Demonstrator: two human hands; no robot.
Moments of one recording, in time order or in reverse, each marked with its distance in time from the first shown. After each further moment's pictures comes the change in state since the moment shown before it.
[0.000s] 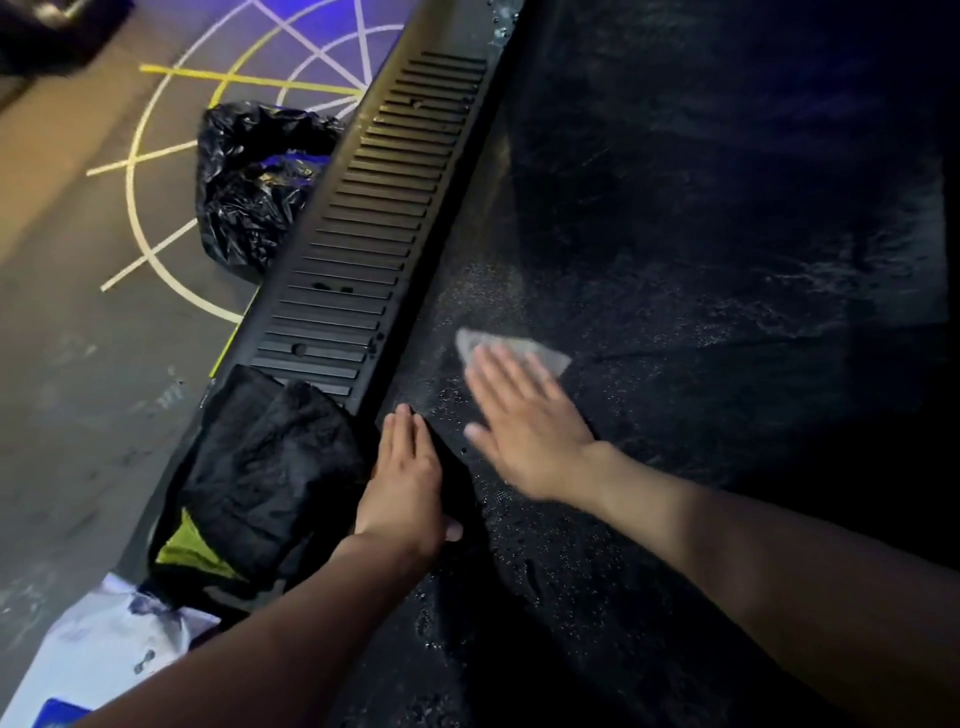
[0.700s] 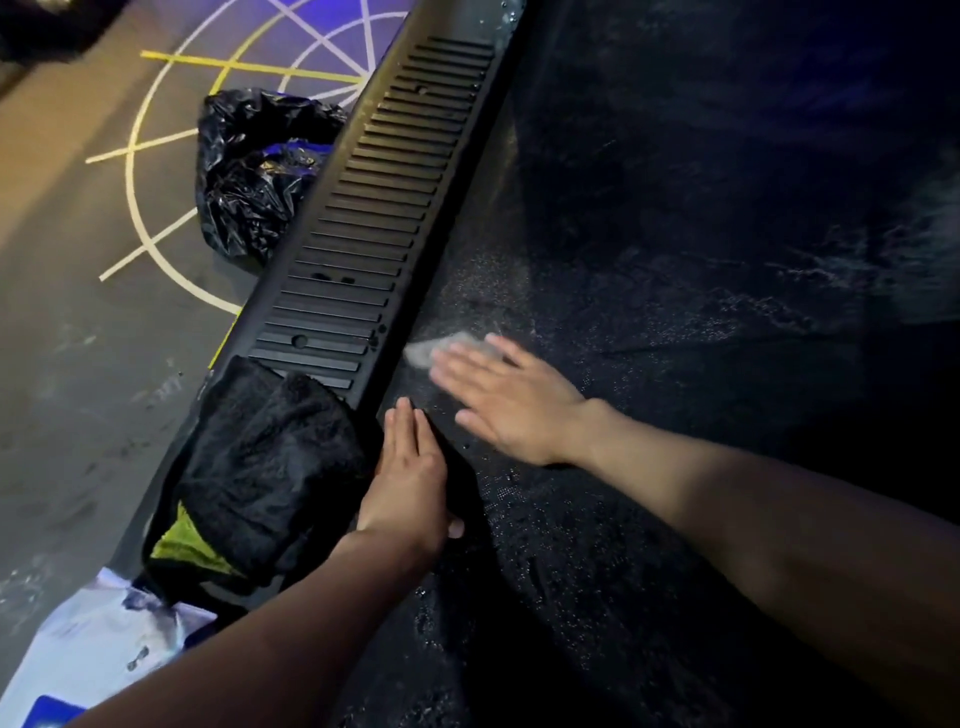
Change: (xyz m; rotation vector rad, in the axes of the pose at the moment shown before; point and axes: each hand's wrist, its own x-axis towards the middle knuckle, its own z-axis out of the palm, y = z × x) left_hand 0.002 0.001 0.003 -0.002 -0.042 -0.019; right_hand 0.026 0.009 -0.015 -0.111 -0.047 -0.228
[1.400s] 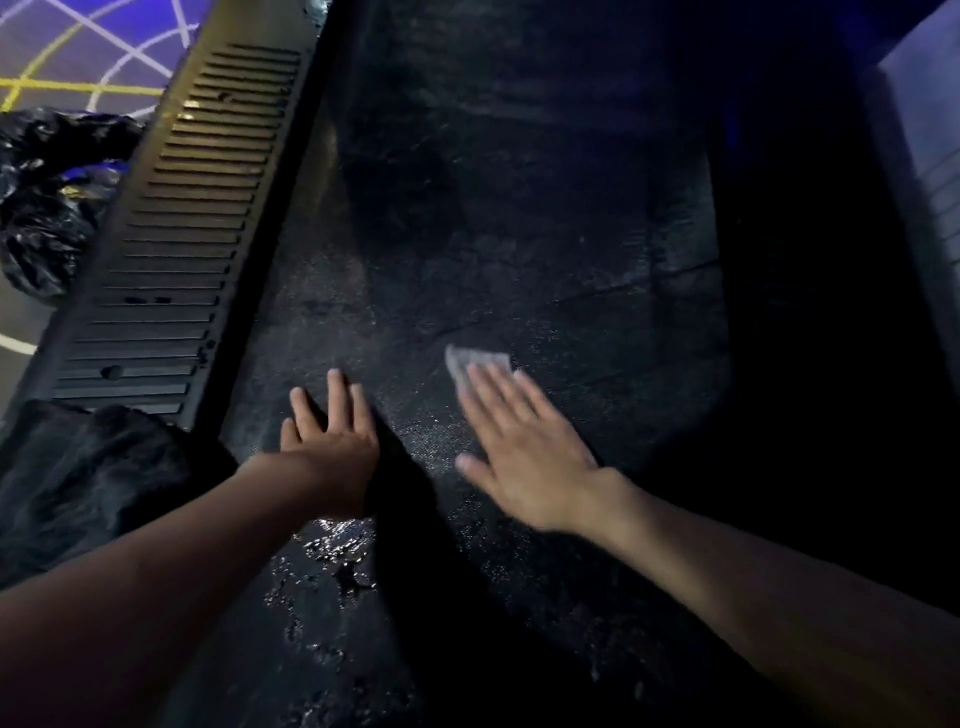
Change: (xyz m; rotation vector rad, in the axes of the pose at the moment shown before) left_hand 0.018 0.073 -0.007 0.519 -0.200 0.131; right_hand -0.167 0.012 0.030 0.051 -0.001 0.407
